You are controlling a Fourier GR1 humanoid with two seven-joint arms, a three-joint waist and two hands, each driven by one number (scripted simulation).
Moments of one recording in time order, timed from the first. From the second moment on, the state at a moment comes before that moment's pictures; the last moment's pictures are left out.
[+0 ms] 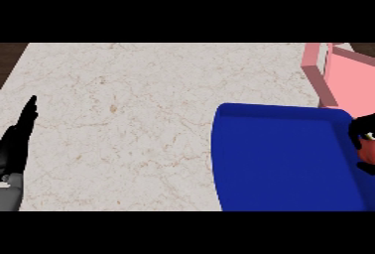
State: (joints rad) left arm -0.10 0.44 0.09 -1.34 -0.13 0.19 0.07; right arm -0.25 -0.73 -0.05 -1.15 0.98 0.19 -0.79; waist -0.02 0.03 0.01
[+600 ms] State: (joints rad) left arm -0.10 0.42 0.07 -1.34 -0.13 0.18 0.06; right arm -0.39 -0.99 -0.42 -0.78 0.70 0.14 -0.99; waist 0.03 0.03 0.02
